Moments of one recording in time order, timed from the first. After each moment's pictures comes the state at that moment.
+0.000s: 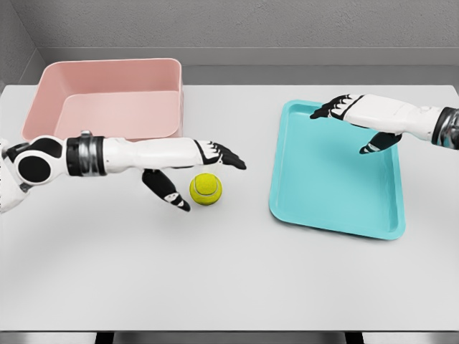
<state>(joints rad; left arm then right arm) -1.02 0.78 -1.33 -1.51 0.23 -0.61 -0.31 -0.76 -0.84 0.73 -1.29 0.30 -0.61 0.42</state>
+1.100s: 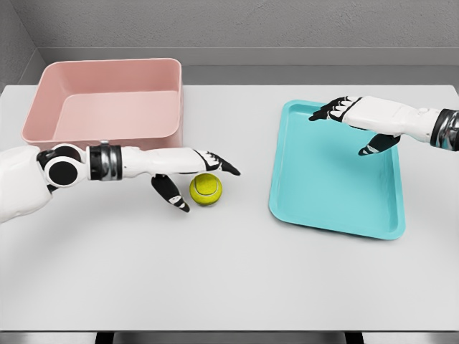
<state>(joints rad) -1.00 0.66 -1.39 -1.27 0.13 -0.61 -0.30 -0.75 -0.84 0.73 -1.29 0.30 -0.61 0.42</state>
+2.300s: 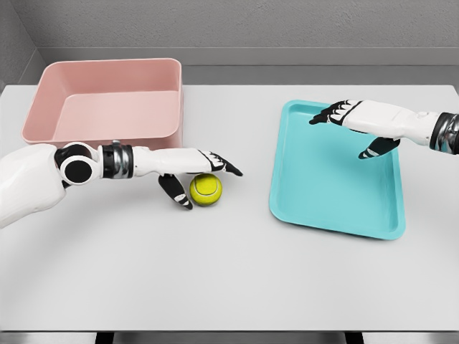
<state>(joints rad) -1.00 0.59 -1.39 -1.16 0.06 -0.61 -0.30 -0.74 -0.84 0.73 -1.29 0.30 -0.61 0.42</state>
